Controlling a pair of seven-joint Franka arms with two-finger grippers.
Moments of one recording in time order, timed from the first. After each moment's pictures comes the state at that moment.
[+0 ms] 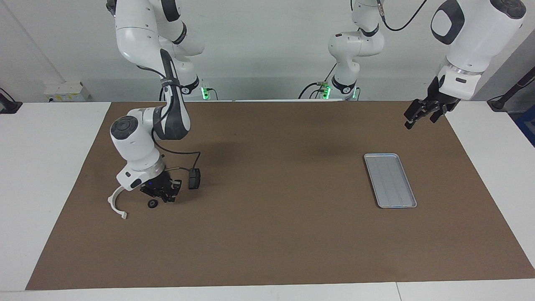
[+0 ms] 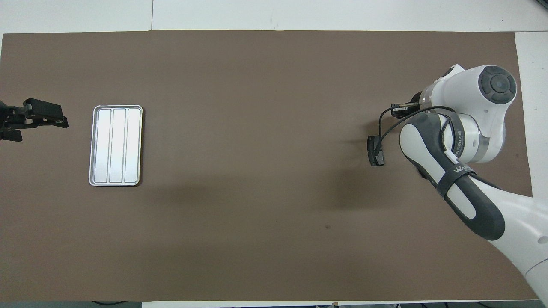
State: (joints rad) left arm -0.01 -0.03 -0.01 -1.68 -0.02 1.70 -0.21; right arm 0.03 0.41 0.01 -1.88 0.07 2.43 -0.03
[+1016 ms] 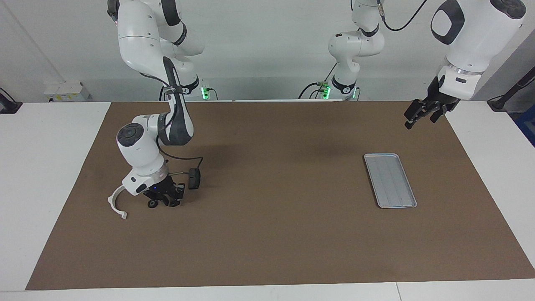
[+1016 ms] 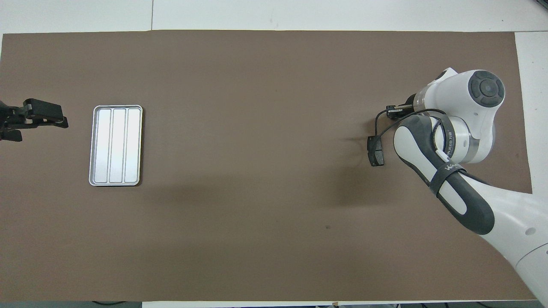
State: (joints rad) left arm -0.01 -0.03 -0.01 -1.68 -0.02 1.70 -0.21; right arm 0.04 0.42 0.01 -1.88 0.07 2.43 -0.03
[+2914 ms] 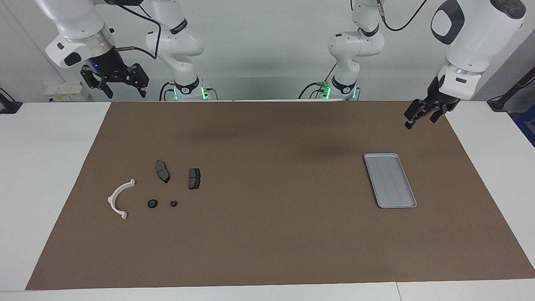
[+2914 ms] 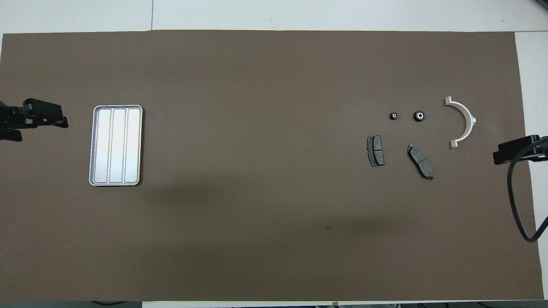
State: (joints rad) left arm -0.01 -0.03 -0.01 -1.68 -0.02 1.70 -0.21; right arm -0.07 -0.10 0.02 -1.61 0.00 1.43 -0.03
